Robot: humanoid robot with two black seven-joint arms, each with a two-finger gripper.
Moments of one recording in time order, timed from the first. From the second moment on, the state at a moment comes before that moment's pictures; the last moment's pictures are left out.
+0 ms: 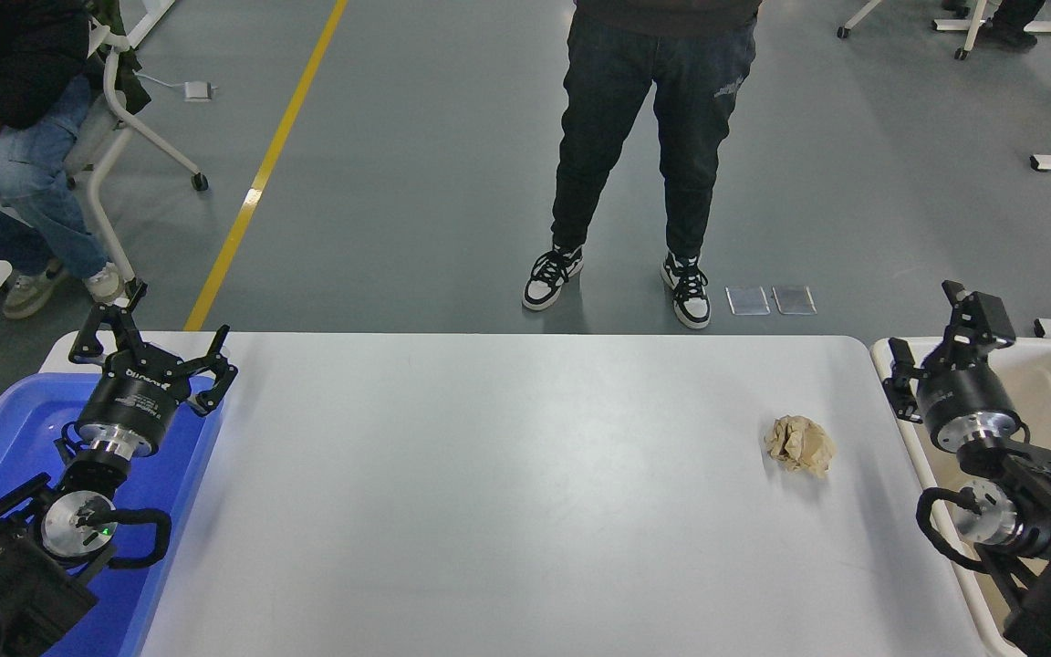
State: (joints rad) left arm -0.54 0.41 -0.75 -0.43 -0.19 -0.70 -0.47; right arm 0.45 -0.39 1.00 0.79 -0.53 -0.05 0.26
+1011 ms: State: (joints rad) left arm -0.54 0.41 -0.75 -0.43 -0.19 -0.70 -0.47; right arm 0.99 -0.82 0.08 1.18 -1.00 0.13 -0.04
